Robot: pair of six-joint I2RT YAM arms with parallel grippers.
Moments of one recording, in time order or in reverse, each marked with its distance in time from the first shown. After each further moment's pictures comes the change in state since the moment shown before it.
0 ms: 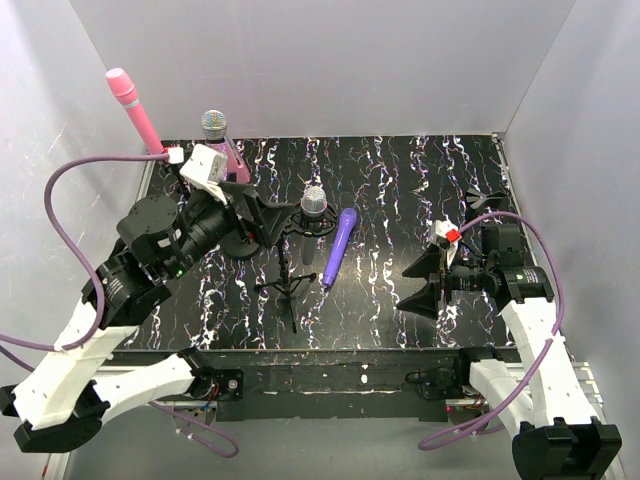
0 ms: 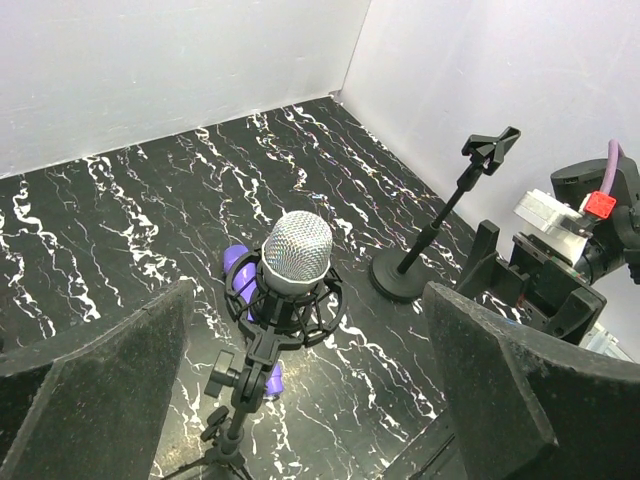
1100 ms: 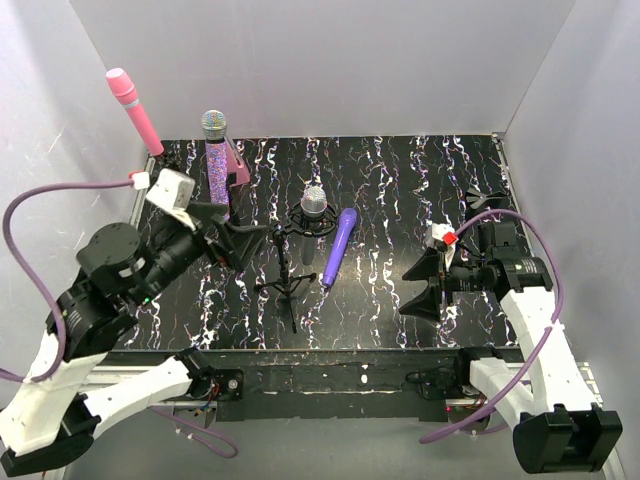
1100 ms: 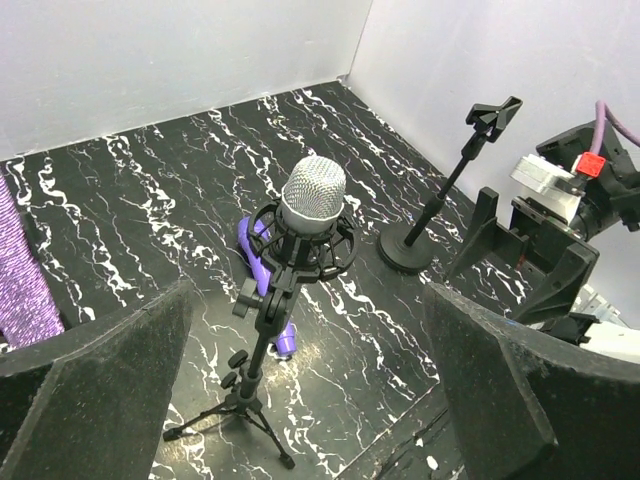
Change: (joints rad) left arm 0.000 -0.123 -0.003 -0.148 0.000 0.014; right arm 0.000 0.044 0.023 -0.118 0.001 -0.155
